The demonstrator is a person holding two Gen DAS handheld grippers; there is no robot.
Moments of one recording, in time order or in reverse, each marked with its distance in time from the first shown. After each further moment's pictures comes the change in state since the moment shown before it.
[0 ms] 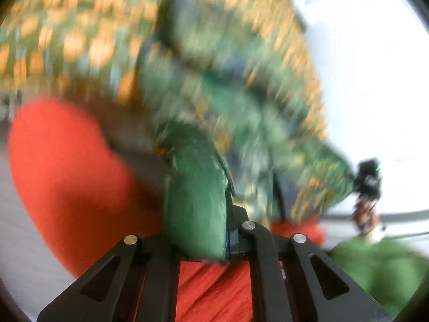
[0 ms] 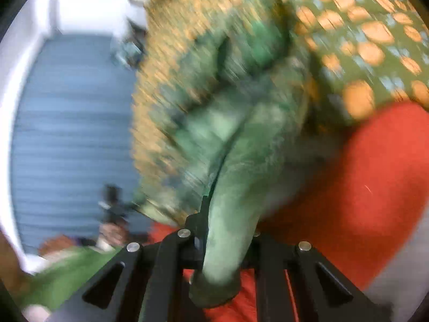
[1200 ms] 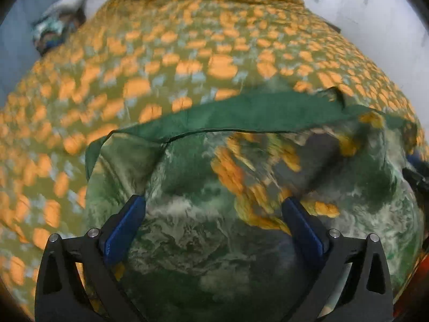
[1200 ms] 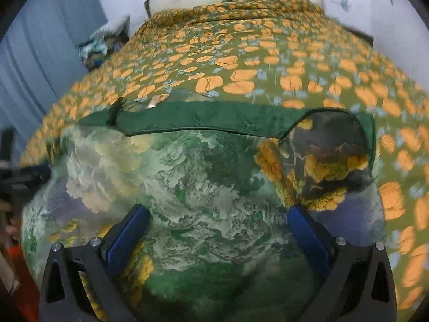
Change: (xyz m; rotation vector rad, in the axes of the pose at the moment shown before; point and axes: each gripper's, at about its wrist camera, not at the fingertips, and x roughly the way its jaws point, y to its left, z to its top) left arm 0.214 -0.024 0.246 0.391 -0.296 0.571; right arm 0.203 0.002 0.232 -0.559 -0.327 -0.667
